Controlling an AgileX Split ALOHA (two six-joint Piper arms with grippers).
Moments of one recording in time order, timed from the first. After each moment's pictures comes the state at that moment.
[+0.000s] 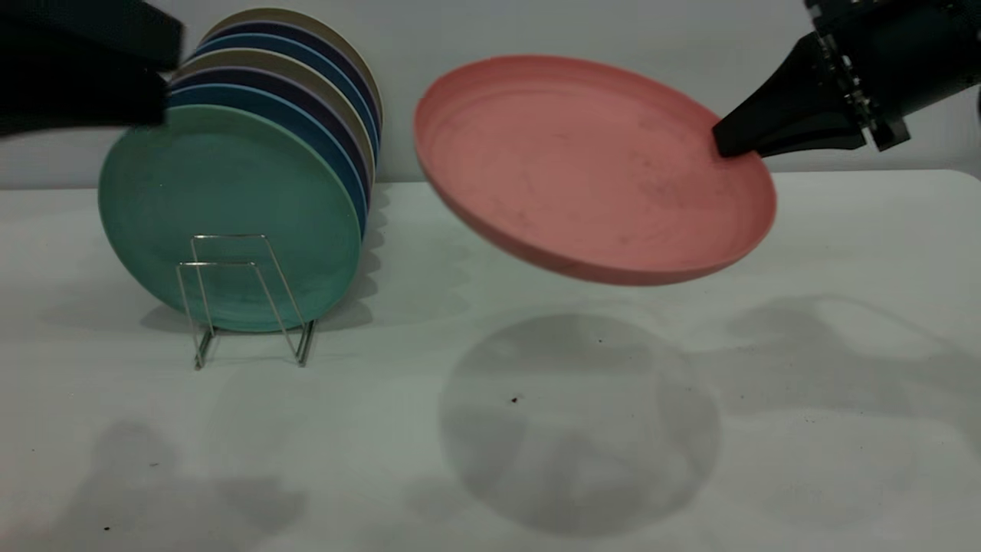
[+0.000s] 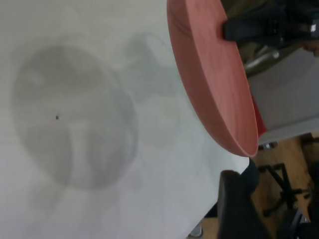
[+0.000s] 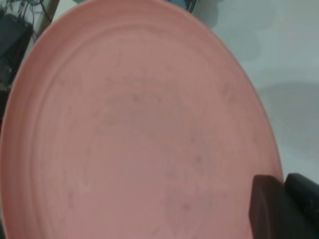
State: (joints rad) left arm 0.11 1.42 -0.69 -1.34 0.93 1.09; right arm -0.03 1.98 -1.20 1.24 0.98 -1.17
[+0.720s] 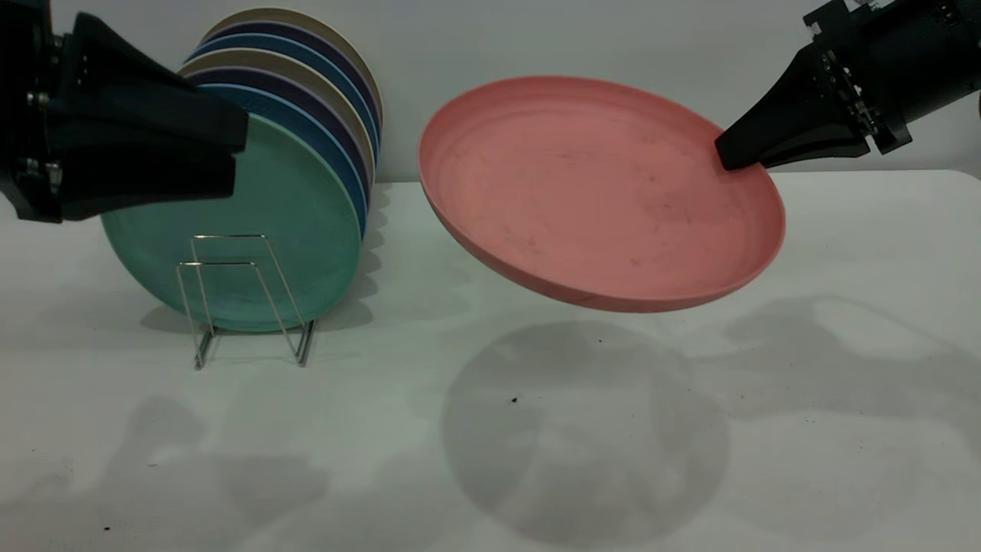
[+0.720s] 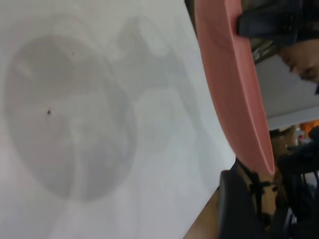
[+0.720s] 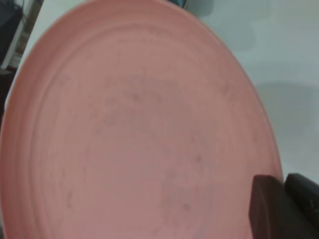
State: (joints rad) left arm 0.11 1.63 -0.69 -1.47 0.98 1.28; right arm -0.03 1.98 -1.20 1.20 0.98 -1.19
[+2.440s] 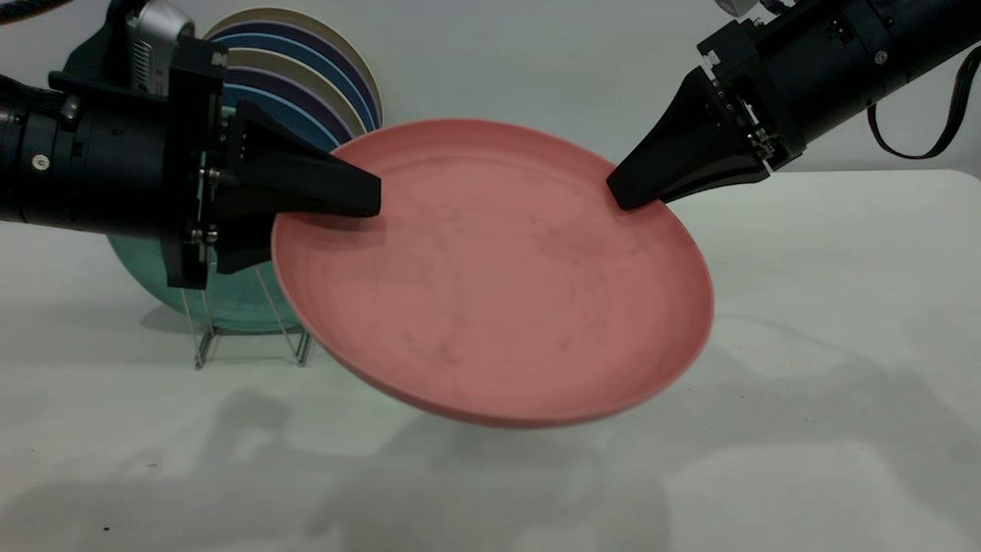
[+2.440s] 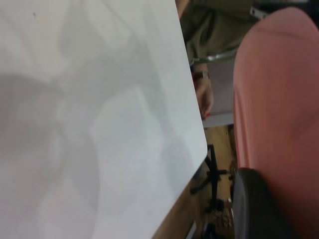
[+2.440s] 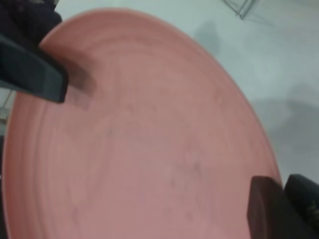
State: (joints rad) left arm -0.08 1.82 -0.70 -1.64 0.97 1.31; right arm 0.16 1.97 -1.20 1.18 1.00 -1.20
